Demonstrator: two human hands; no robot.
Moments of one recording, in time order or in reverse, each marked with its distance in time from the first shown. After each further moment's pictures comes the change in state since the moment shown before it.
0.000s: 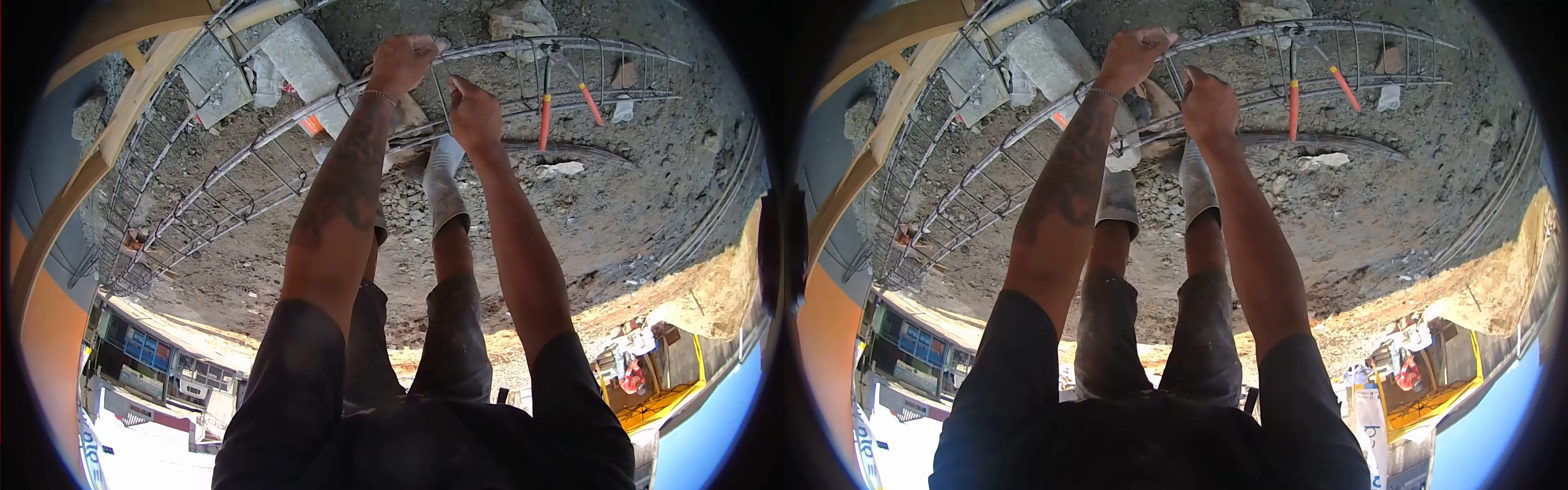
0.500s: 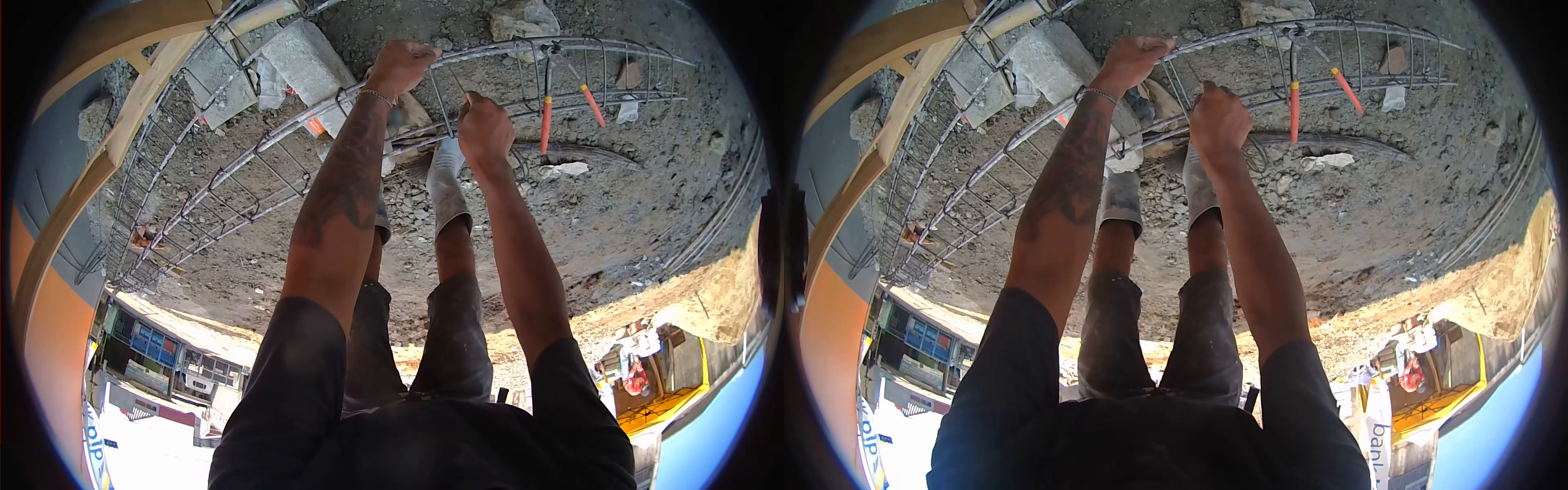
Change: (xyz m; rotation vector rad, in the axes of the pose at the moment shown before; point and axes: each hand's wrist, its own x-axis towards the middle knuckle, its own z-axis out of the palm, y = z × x) left_hand 0.005 -0.011 0.005 -0.062 -0.035 -0.143; right_hand -0.009 -0.005 -0.014 -0.172 -0.038 0.138
